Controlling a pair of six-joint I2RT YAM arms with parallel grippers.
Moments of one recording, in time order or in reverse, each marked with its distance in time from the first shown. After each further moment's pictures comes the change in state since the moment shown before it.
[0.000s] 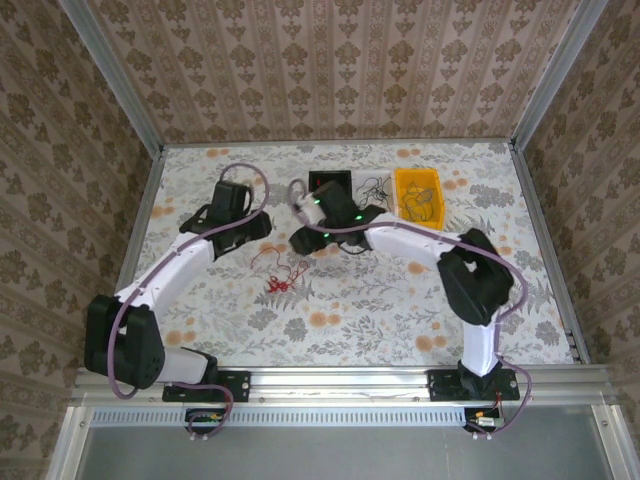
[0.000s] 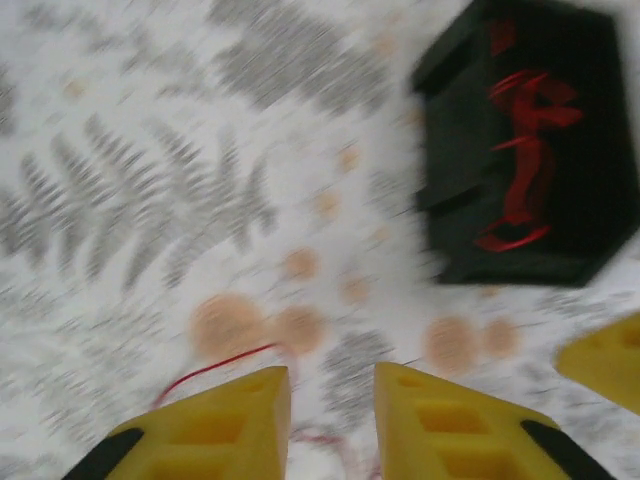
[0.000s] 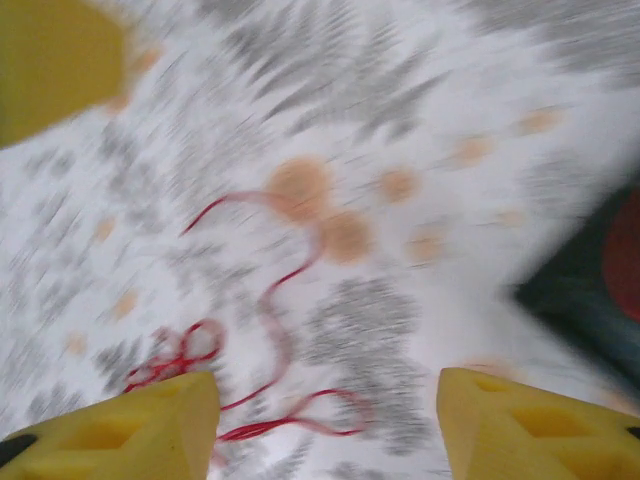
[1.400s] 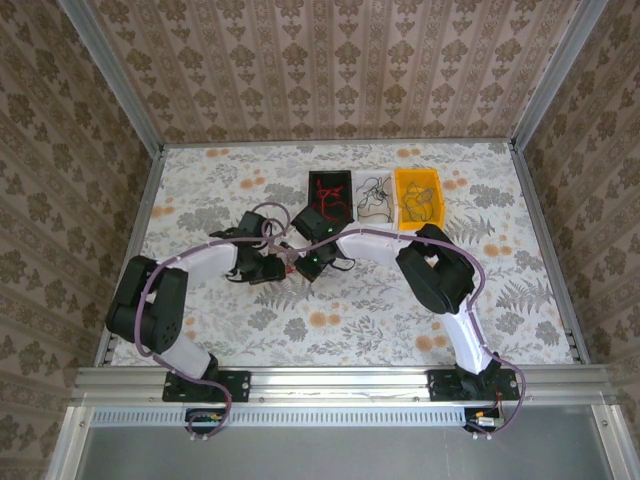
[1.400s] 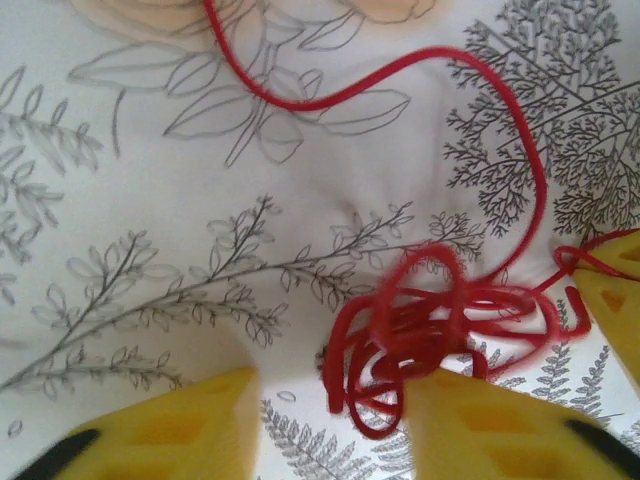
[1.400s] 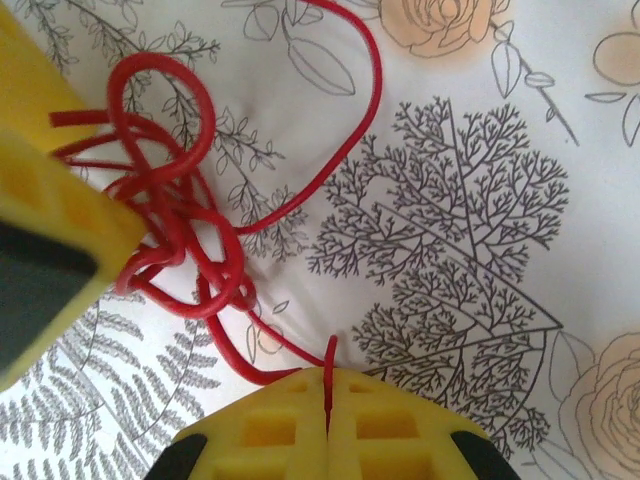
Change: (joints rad) left arm -0.073 0.222 -0.134 -0.035 0.144 0.029; right arm 0.063 0.204 0.085 -0.183 0.074 -0.172
